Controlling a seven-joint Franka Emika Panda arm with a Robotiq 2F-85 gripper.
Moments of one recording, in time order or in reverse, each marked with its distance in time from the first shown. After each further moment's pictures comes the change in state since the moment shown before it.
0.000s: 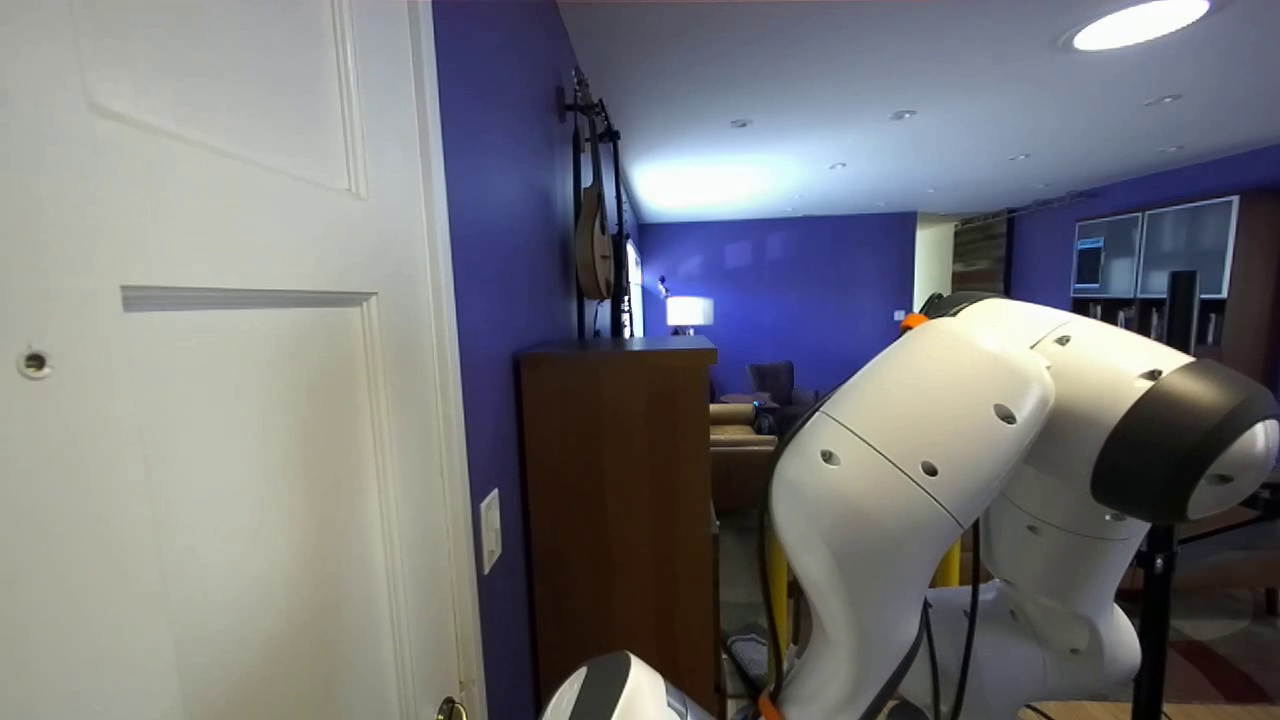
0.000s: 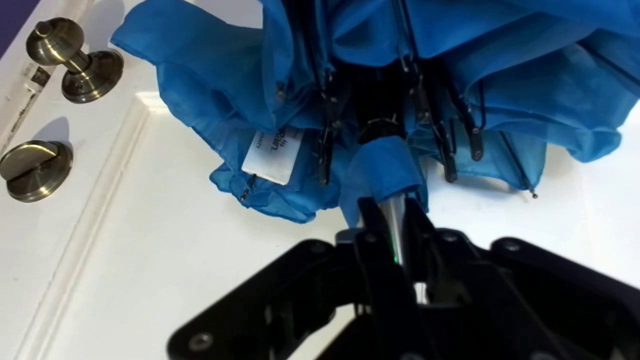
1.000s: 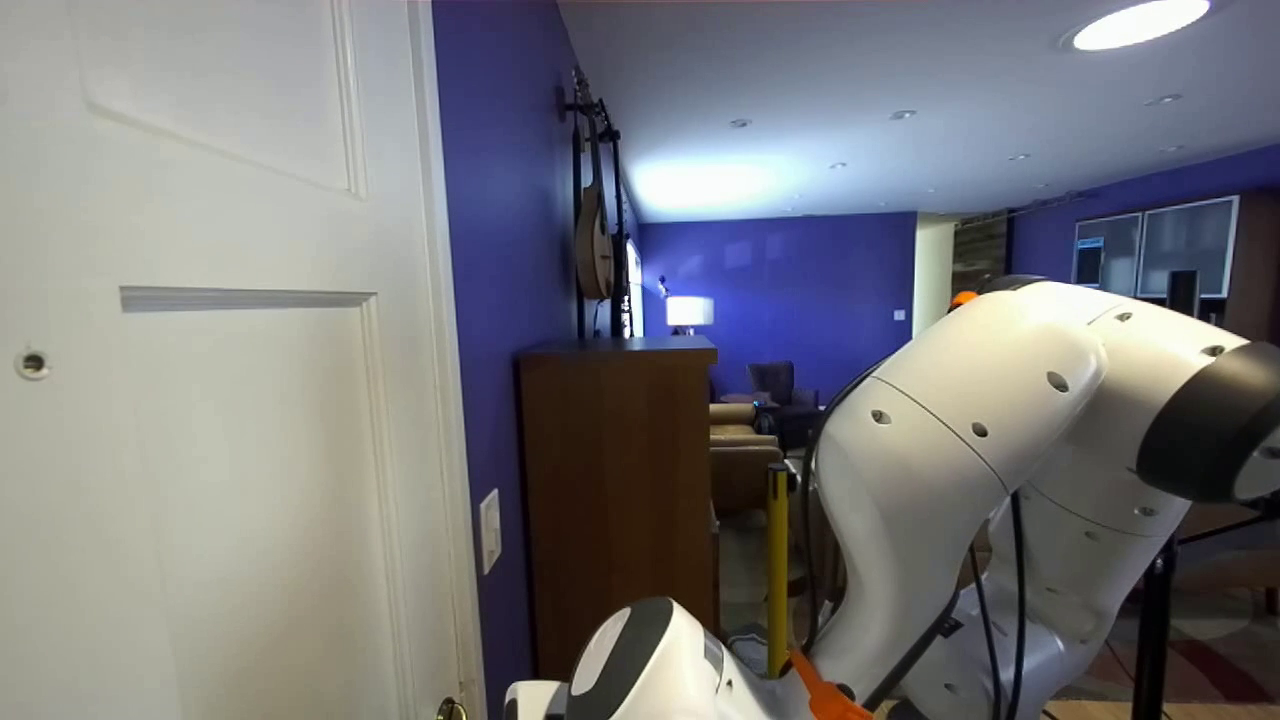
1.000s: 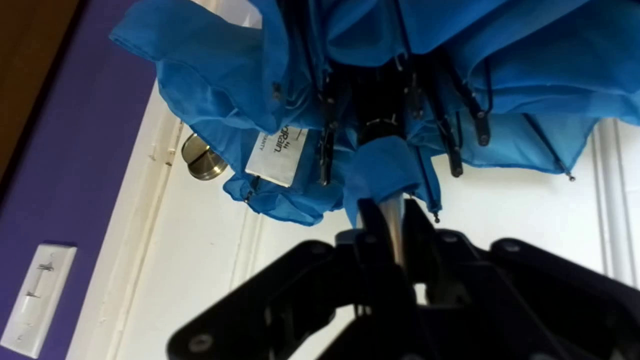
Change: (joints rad) arm 0.391 0.018 -0.430 -0.103 -0.005 -0.174 0.154
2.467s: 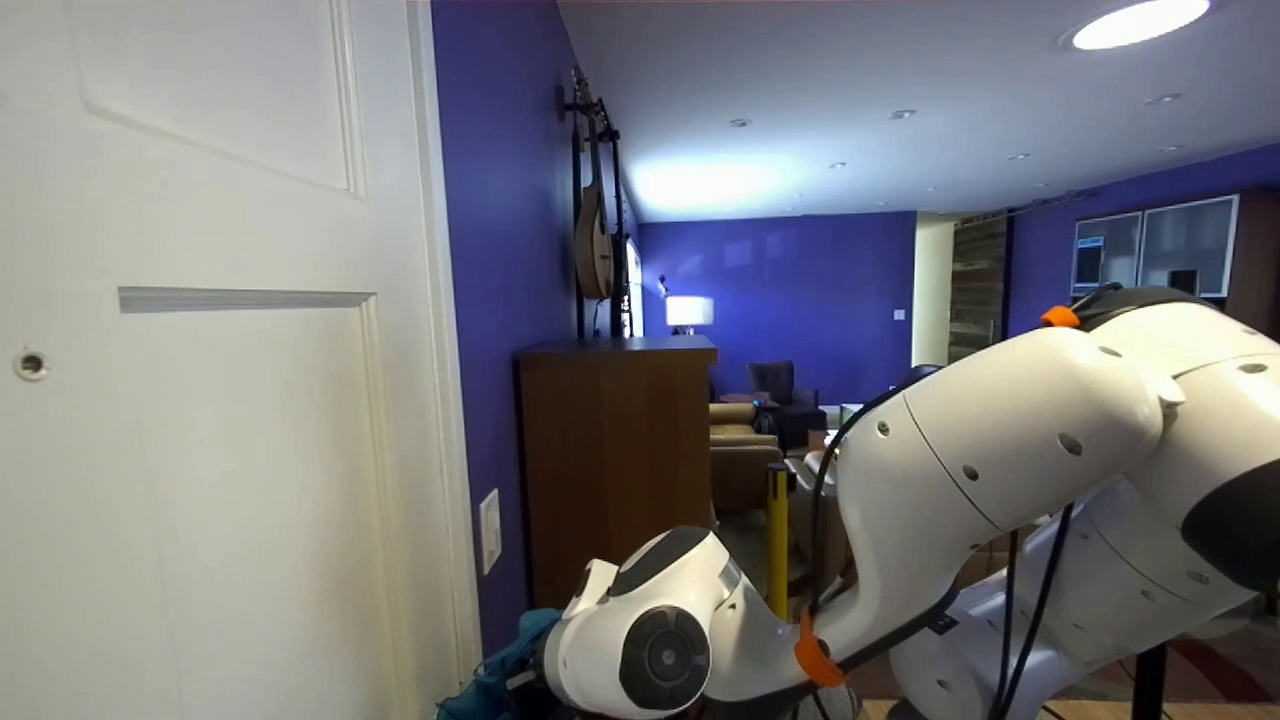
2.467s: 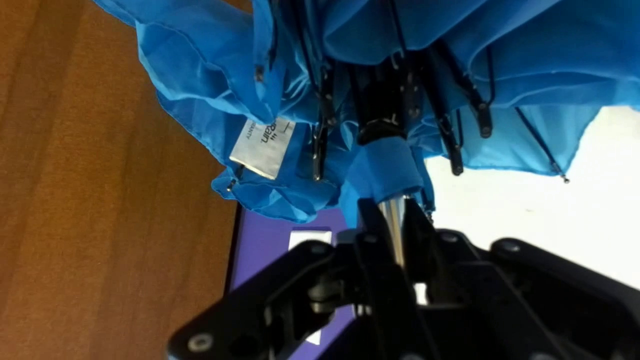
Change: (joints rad) arm -0.045 0.276 -0.265 -0.196 0.147 0.081 0.011
